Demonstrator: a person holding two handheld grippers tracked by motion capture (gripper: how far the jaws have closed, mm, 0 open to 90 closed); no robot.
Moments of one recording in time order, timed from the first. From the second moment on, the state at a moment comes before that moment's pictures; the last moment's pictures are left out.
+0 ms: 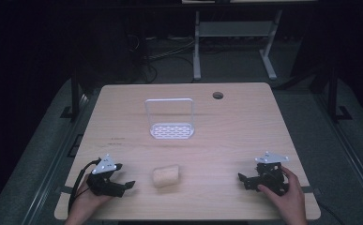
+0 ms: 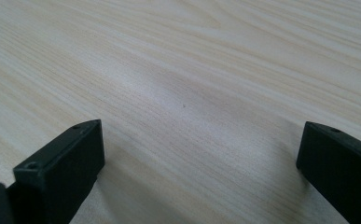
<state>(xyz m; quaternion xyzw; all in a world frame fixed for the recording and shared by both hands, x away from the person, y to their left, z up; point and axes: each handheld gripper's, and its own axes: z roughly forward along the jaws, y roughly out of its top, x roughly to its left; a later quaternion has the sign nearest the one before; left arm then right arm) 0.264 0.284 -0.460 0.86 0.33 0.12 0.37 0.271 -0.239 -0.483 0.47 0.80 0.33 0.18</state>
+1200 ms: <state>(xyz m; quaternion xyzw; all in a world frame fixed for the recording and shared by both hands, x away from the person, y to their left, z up) 0.257 0.250 -0.440 0.89 0.23 0.08 0.39 0.271 -0.239 -0.483 0.47 0.80 0.33 0.18</state>
